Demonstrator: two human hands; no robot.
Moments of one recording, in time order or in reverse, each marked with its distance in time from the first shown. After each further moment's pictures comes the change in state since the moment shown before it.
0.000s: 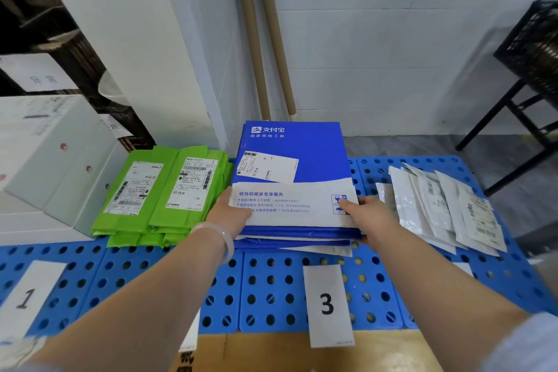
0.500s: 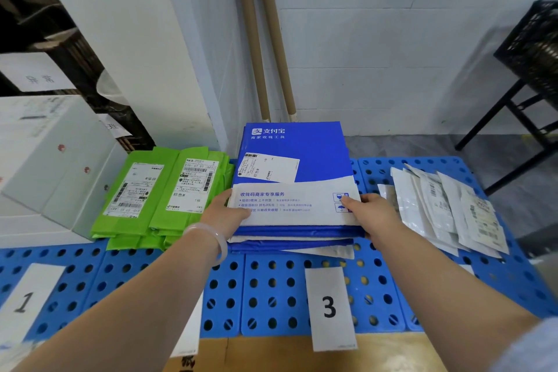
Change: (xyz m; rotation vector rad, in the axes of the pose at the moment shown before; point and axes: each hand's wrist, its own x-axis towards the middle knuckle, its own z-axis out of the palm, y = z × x) left_hand 0.011 -0.004 -0.012 -0.019 -0.012 -0.055; right_hand 0.004 -0.006 -0.002 -0.099 0.043 -0.086
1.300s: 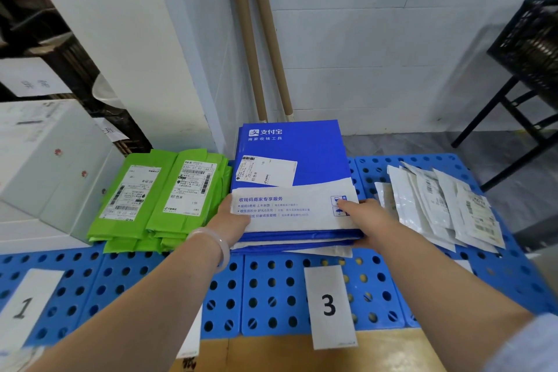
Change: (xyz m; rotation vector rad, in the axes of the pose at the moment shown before) left_hand 0.001 -0.005 0.010 0.073 -0.059 -0.050; right_hand -0.003 0.002 0.003 0.114 -0.133 0.230
